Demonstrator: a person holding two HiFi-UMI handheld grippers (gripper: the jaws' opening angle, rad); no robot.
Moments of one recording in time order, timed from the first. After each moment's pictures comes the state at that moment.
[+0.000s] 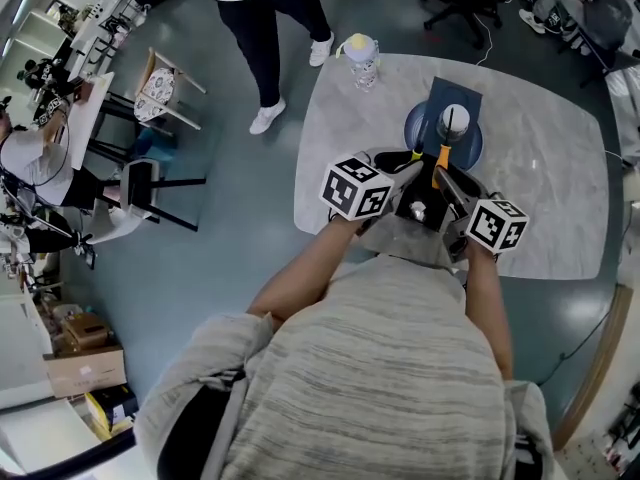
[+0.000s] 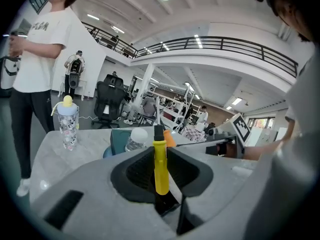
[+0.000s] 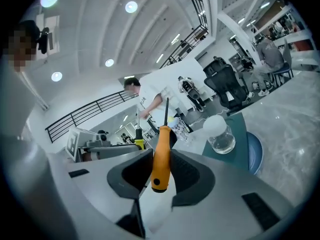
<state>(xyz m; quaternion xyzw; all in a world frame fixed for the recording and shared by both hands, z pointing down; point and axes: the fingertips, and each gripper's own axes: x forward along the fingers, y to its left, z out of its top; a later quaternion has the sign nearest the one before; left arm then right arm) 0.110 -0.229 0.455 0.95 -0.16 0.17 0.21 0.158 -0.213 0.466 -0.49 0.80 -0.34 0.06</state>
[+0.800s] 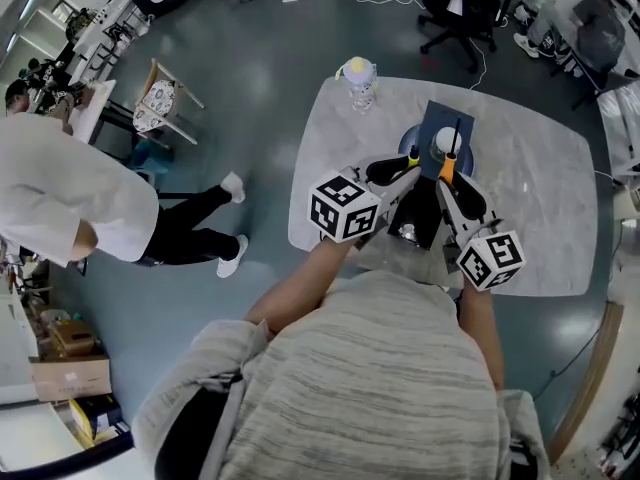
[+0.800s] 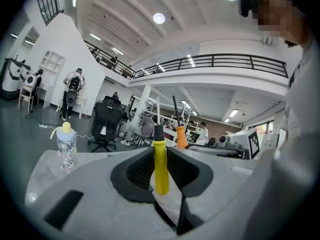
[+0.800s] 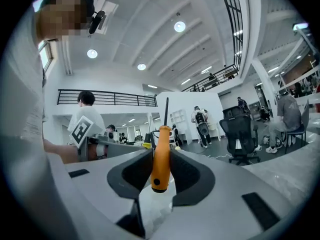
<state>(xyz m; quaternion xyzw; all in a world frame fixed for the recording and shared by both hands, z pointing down) 0.105 -0.231 0.383 0.97 -0.18 0.05 0.17 0.155 -0.198 0.373 -0.53 0.84 -0.10 0.04</state>
